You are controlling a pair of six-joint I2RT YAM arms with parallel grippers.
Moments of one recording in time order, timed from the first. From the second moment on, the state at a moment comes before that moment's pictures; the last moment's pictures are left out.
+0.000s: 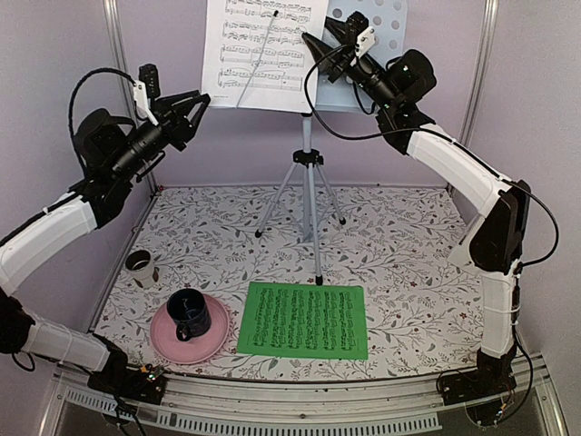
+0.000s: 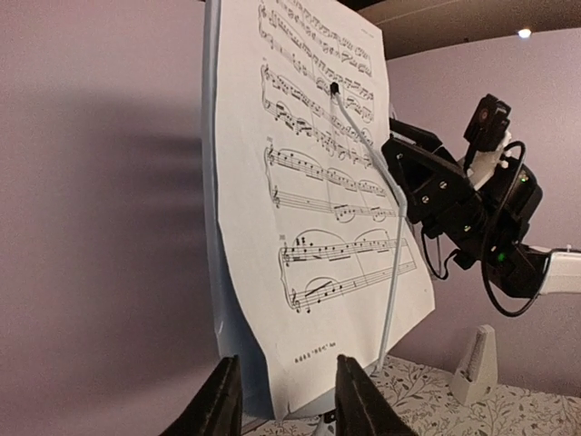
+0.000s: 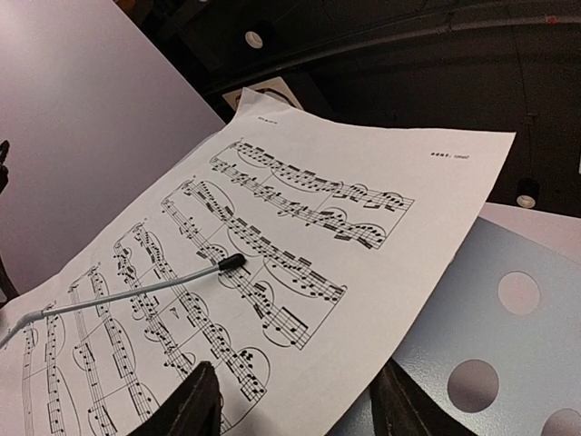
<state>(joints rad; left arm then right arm) -0.43 1.25 1.14 0.50 0.32 -0.10 0.60 2.10 2.25 0.61 -0.42 -0.34</state>
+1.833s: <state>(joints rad) -0.45 1.08 1.06 0.33 0.20 0.00 0.60 1.73 1.84 0.12 -0.43 0.31</state>
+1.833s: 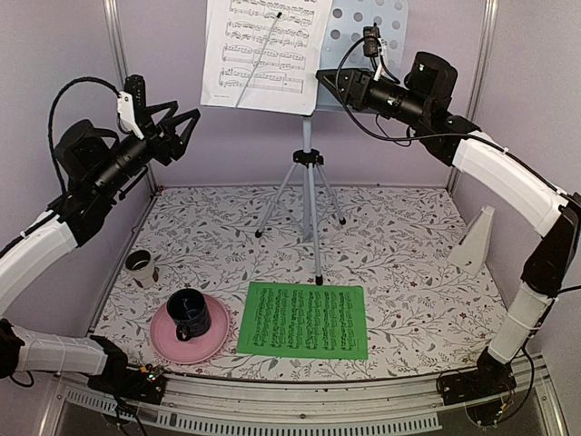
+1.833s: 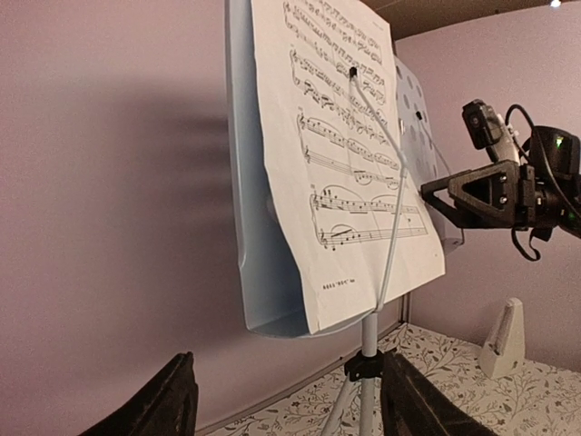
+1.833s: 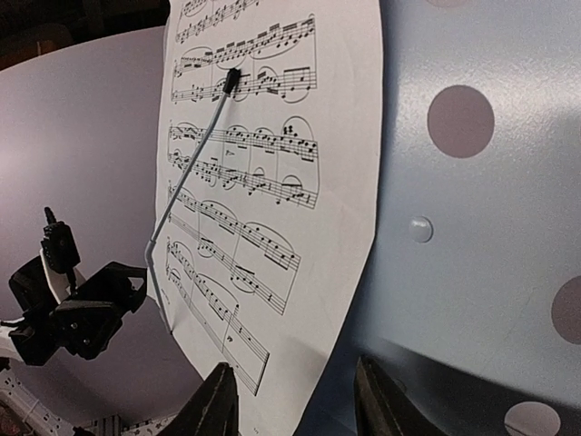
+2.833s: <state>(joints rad) -0.45 1.08 1.05 0.36 0.21 0.02 0.62 1.82 1.91 0.13 -0.40 0.28</state>
